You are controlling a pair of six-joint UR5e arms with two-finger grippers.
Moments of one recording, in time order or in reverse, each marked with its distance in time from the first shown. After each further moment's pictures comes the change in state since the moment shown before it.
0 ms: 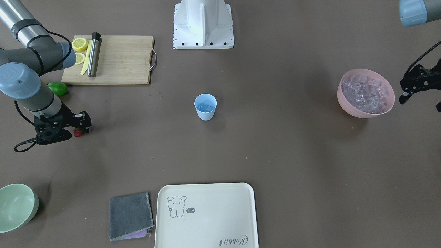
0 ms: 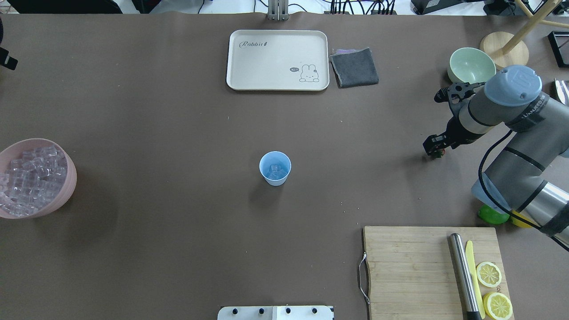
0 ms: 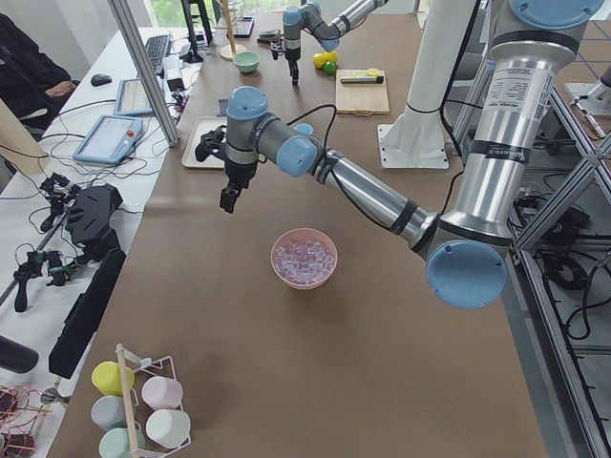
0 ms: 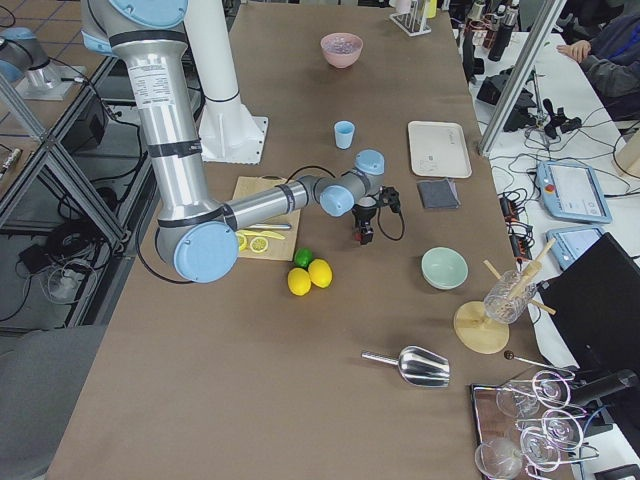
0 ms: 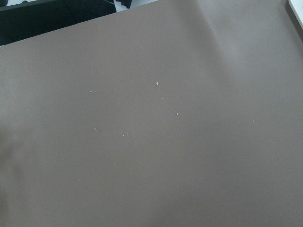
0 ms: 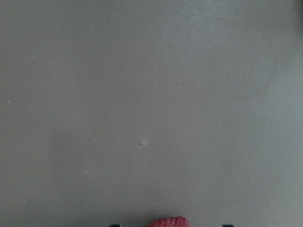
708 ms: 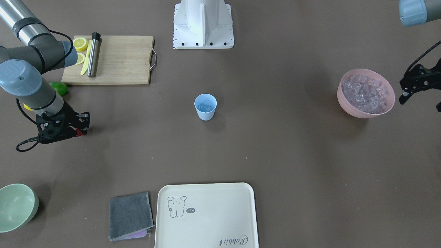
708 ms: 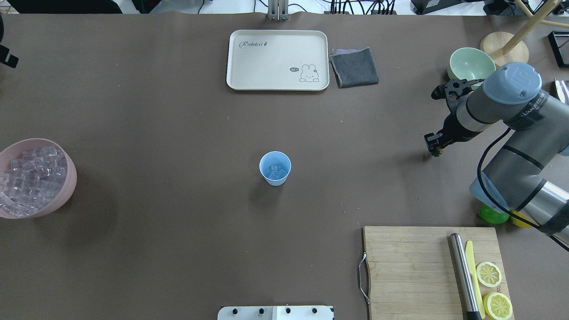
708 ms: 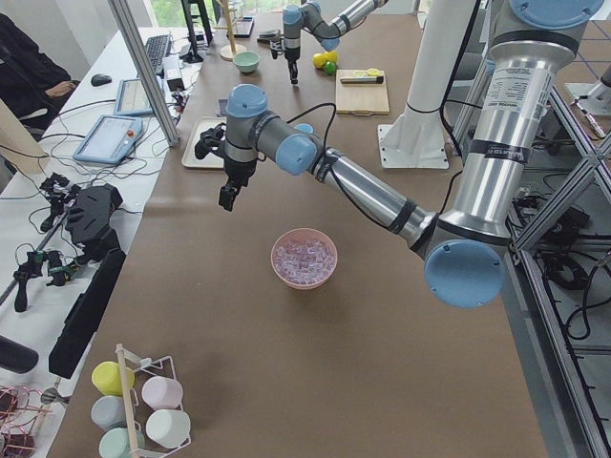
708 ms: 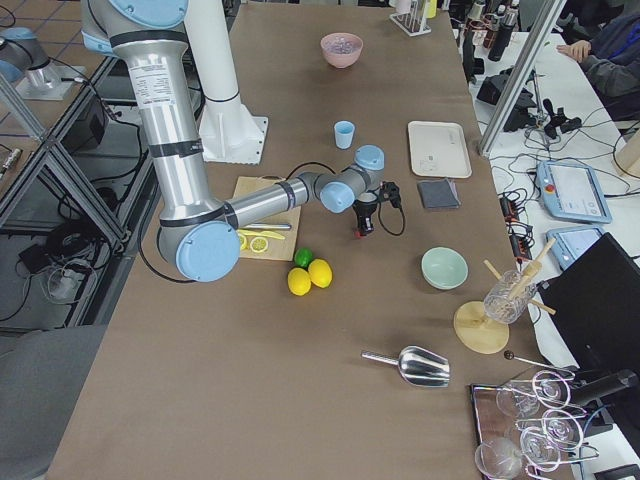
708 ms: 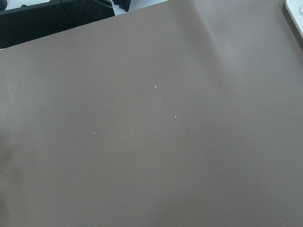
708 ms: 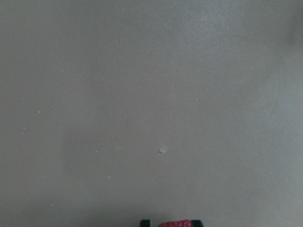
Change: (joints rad) left arm -0.001 -0.006 -0.002 0.000 -0.001 -0.002; right arm 0.006 0.007 0.027 0.003 -0.001 0.001
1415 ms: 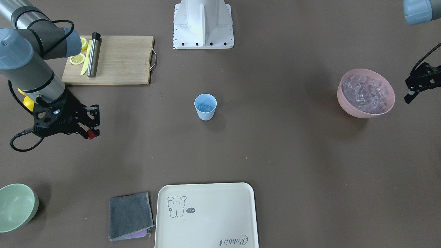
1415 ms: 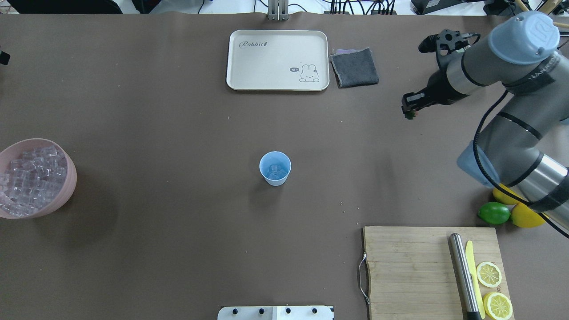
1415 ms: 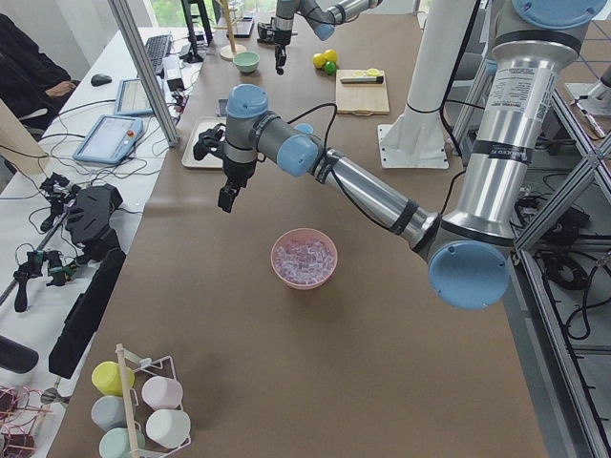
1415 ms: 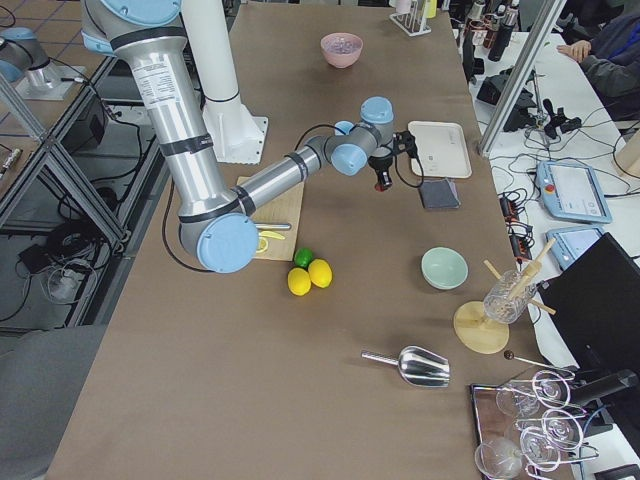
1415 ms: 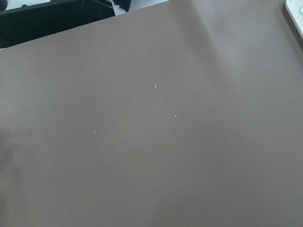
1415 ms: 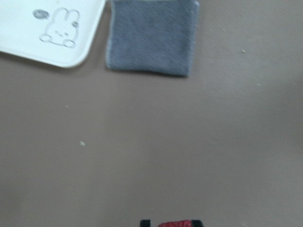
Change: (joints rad) left arm -0.030 0.010 -0.005 -0.001 -0.006 -0.006; right arm 0.029 0.158 0.116 -0.008 0.001 0.127
